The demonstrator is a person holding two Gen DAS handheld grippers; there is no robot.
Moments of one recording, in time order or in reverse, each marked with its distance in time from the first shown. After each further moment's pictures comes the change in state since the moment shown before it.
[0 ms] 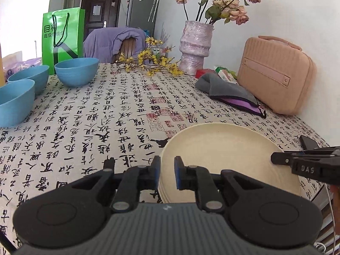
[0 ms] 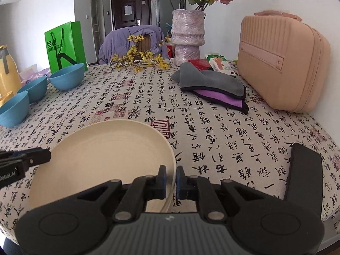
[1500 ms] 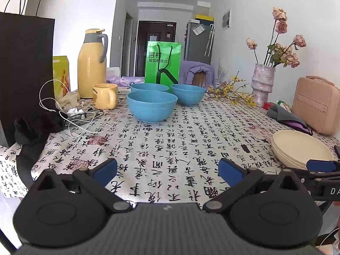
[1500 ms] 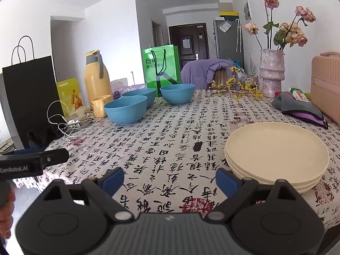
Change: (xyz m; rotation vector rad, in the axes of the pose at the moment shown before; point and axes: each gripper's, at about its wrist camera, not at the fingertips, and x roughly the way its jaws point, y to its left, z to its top) left arm -0.198 0.176 -0.088 -0.100 -0.195 0.279; right arm -0.109 0.202 -0.086 -0.079 -0.214 0.322
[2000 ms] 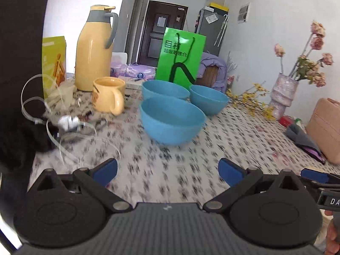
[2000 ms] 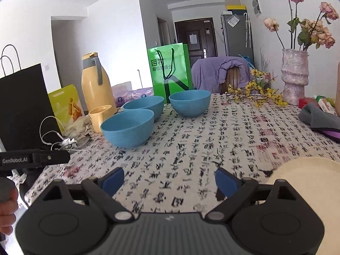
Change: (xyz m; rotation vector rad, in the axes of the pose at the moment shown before) left arm 0.122 0.073 0.096 -0.110 0.114 -0.025; right arm 0.108 0.006 0.084 0.021 0.029 0.060
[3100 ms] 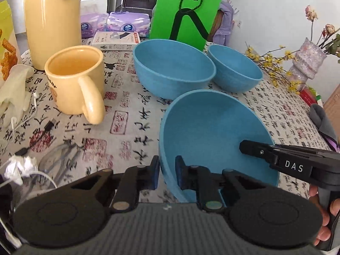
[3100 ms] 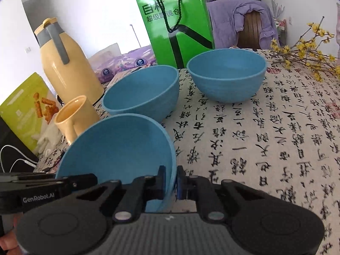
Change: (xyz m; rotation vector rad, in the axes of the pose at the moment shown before) left arm 0.175 0.032 0.080 0.031 0.383 -0.082; right arm 0.242 0.026 0.095 0.122 0.316 0.039
